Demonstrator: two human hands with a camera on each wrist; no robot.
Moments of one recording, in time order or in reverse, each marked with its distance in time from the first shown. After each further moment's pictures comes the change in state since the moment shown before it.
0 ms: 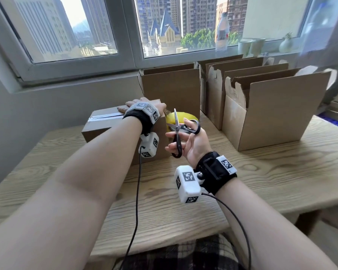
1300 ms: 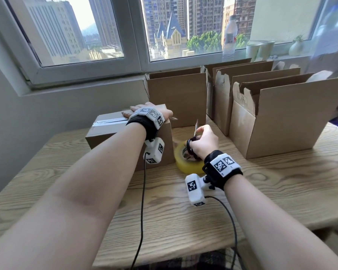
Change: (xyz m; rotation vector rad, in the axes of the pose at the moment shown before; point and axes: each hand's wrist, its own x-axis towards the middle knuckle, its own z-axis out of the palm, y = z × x) left_hand 0.012 0.006 0.000 0.065 -0.076 -0.011; right_hand 0.049 -0.003 -0.030 -1.038 0.433 -0.208
